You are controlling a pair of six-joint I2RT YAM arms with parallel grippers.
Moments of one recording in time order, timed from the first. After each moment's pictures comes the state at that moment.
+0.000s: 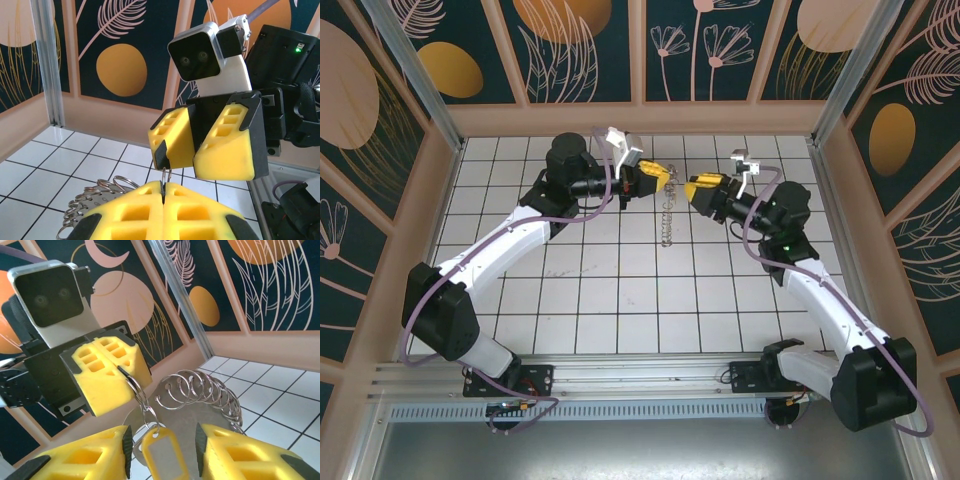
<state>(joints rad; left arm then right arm) -0.57 1.55 1.29 0.21 0.86 -0.12 0.29 1.09 0.75 0.48 -0.81 0.55</state>
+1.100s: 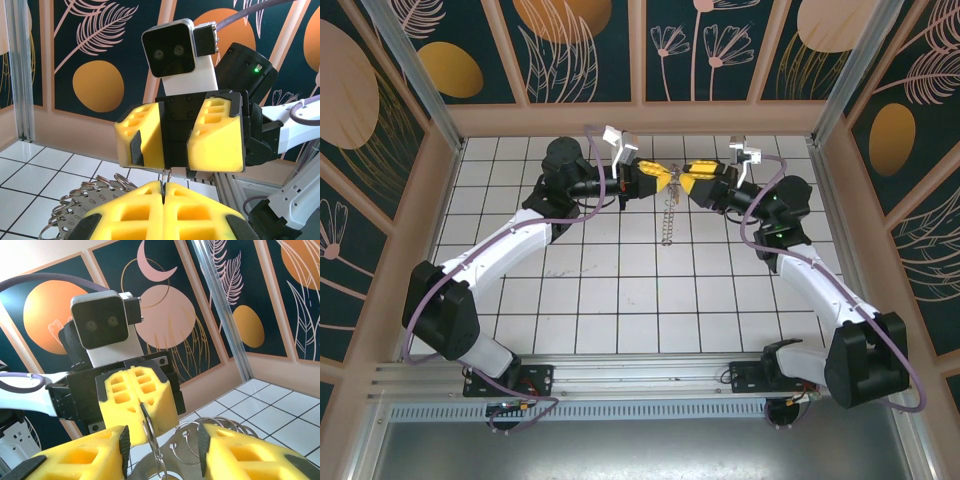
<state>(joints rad) -0.57 1.55 1.24 0.41 0.94 -0.30 0.29 1.21 0.81 0.77 -0.94 0.68</state>
